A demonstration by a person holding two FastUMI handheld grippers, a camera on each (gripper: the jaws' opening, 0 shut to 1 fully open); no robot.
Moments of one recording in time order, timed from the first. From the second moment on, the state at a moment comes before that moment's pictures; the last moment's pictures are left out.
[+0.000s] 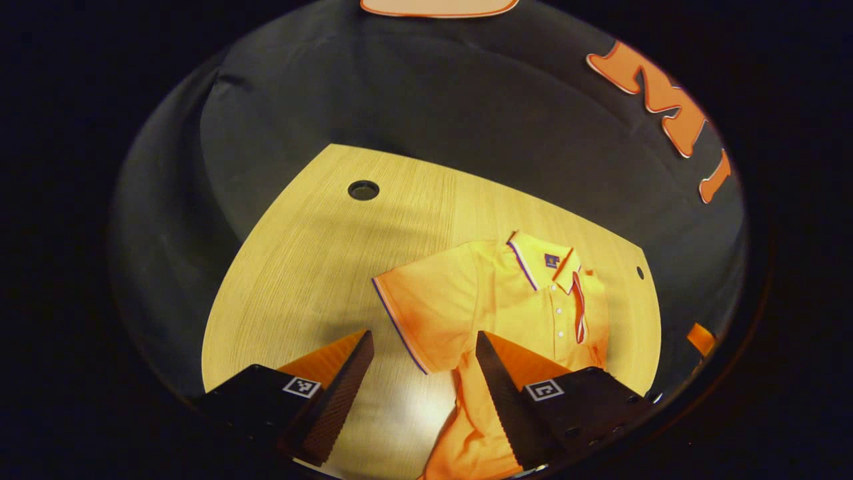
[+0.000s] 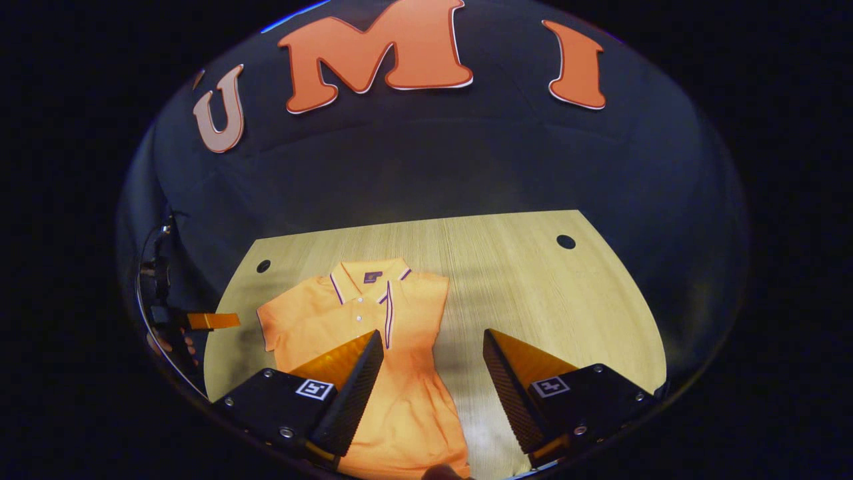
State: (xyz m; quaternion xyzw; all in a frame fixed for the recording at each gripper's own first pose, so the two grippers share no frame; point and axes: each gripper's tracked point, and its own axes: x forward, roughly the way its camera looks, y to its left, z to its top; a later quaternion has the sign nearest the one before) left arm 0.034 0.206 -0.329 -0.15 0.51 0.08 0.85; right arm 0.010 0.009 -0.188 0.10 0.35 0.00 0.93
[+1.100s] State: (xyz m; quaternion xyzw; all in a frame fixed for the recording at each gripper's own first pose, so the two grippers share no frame) left arm 0.080 0.213 -0.423 -0.09 0.64 0.12 0.75; right arm -0.117 -0.066 -0.175 0.14 0.31 -0.10 0.94
